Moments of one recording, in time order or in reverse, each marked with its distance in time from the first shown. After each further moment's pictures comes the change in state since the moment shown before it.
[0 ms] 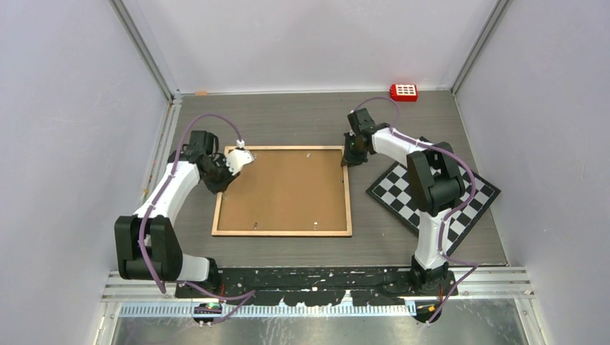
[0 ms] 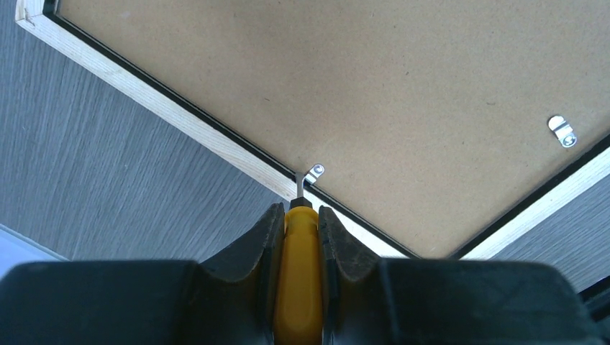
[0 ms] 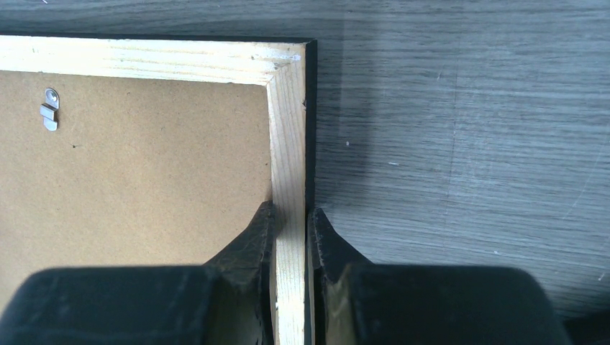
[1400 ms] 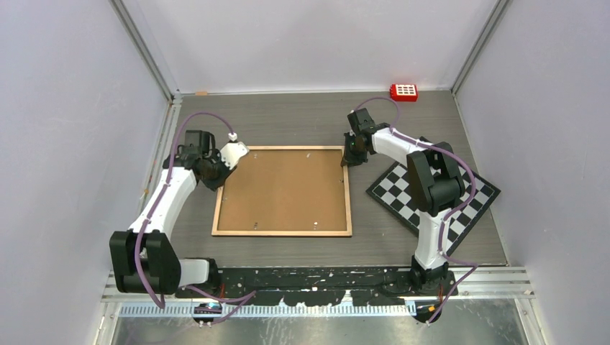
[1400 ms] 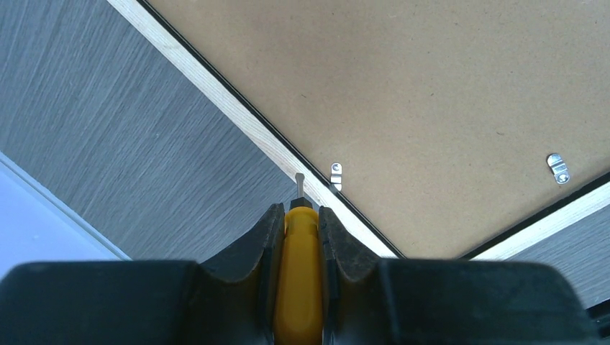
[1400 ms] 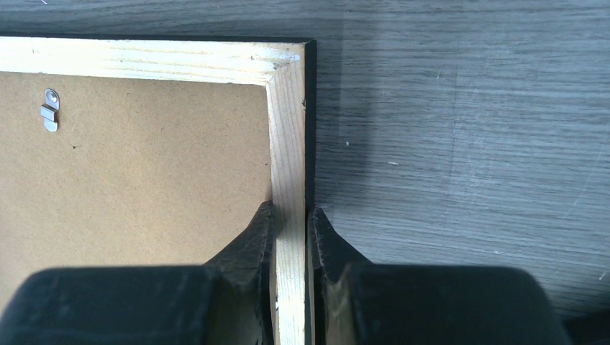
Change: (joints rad) left arm 0.000 -0.090 -0.008 0.042 -0.051 -0.147; right arm 0.000 0.000 0.001 -0.001 0.000 0.003
